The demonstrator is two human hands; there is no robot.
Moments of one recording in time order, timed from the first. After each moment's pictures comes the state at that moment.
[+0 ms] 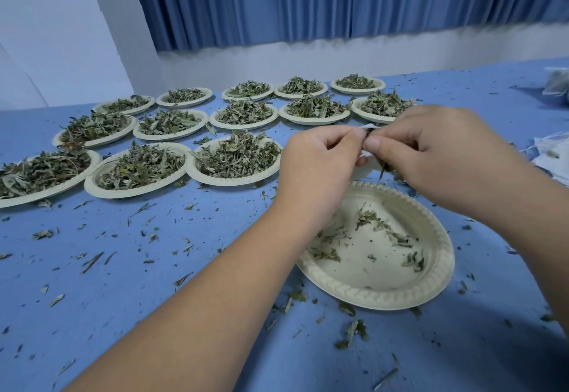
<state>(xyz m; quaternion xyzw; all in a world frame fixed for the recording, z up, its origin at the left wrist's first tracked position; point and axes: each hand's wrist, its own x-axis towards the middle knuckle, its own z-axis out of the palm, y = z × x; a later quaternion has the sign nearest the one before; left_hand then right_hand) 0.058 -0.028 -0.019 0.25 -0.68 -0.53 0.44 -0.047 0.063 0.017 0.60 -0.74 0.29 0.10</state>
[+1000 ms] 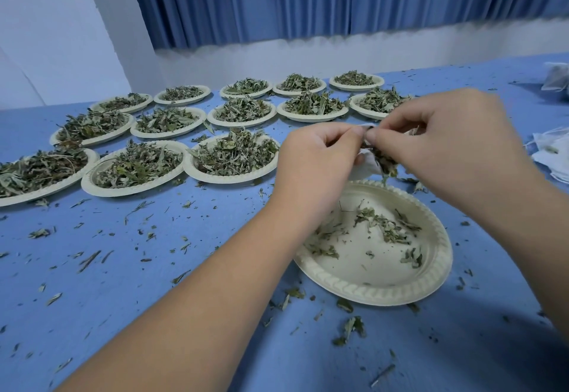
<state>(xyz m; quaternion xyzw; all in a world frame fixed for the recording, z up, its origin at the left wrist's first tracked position) 0.060 -0.027 -0.019 0.24 -0.70 -0.52 0.42 -0.039 0.067 0.019 0.50 -0.76 0.40 0.12</state>
